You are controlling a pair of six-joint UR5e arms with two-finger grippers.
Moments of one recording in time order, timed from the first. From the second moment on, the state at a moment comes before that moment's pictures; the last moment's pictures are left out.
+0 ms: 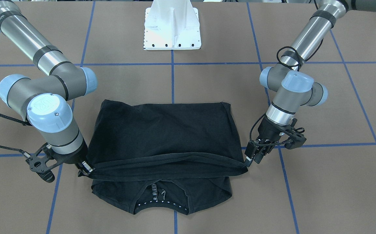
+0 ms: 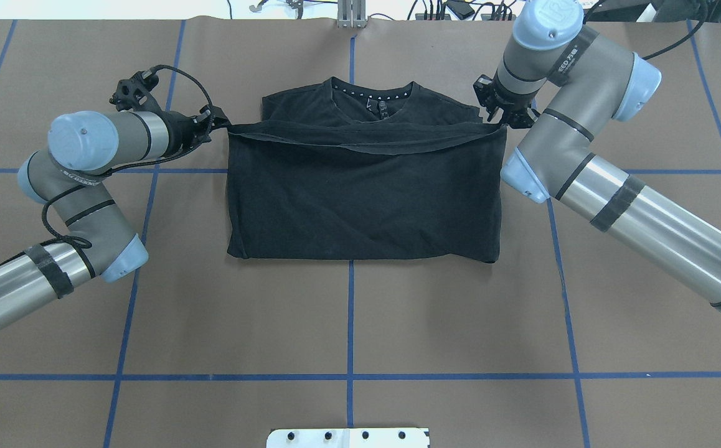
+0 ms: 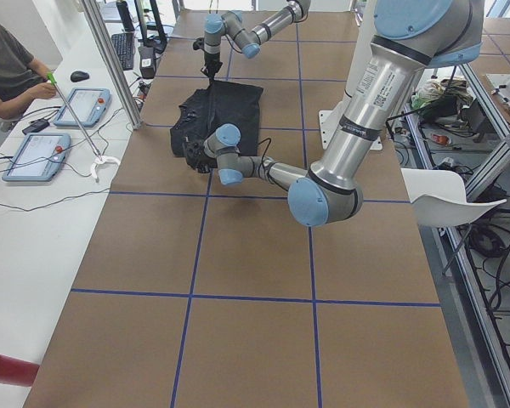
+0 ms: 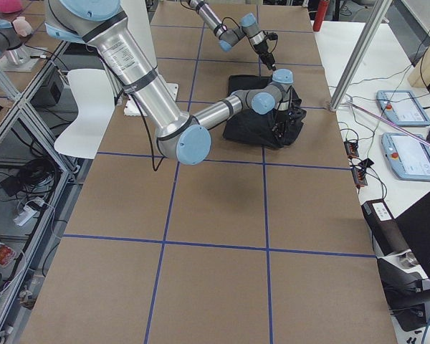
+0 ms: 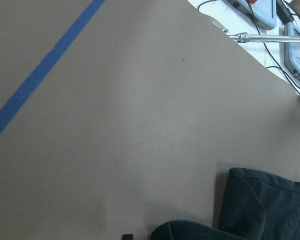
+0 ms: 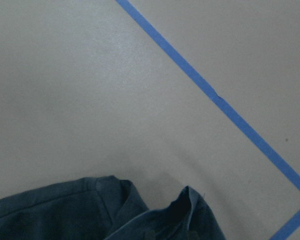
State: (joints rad) left arm -0.76 -2.08 -1.21 -2.67 -1.67 -1.63; right arm 0.88 -0.89 1.32 -1.38 1.94 1.63
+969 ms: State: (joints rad) left arm -0.76 -2.08 -1.24 -2.67 -1.67 -1.64; right arm 0.67 -1.26 1.81 -1.31 1.90 1.99
